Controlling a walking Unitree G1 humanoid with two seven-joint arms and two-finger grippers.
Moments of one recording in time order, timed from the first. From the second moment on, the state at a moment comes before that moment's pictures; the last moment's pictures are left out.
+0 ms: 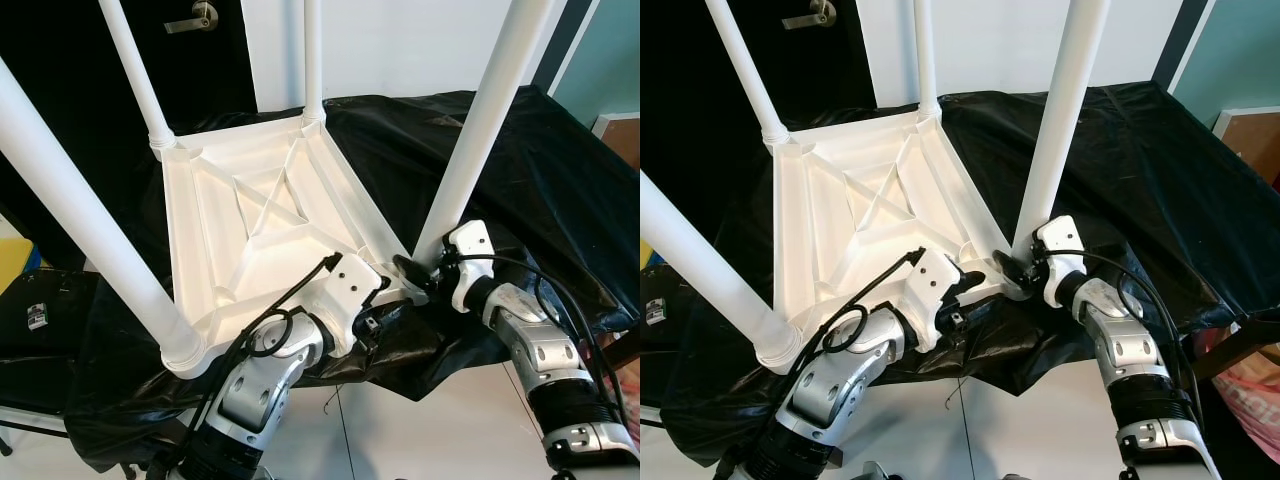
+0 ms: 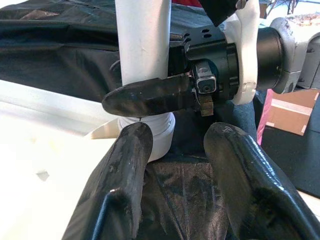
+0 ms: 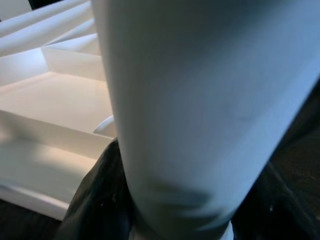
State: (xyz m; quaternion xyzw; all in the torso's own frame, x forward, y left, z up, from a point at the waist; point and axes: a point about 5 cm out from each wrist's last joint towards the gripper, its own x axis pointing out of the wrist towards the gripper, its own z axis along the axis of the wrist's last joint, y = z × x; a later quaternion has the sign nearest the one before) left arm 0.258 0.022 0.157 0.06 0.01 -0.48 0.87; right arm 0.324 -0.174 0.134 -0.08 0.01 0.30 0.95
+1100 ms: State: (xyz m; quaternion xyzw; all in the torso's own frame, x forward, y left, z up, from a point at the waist) left arm 0.256 0.020 0.156 0.06 0.01 -0.49 0.87; right arm 0.307 -0.135 0.118 0.04 0.03 -0.02 1.00
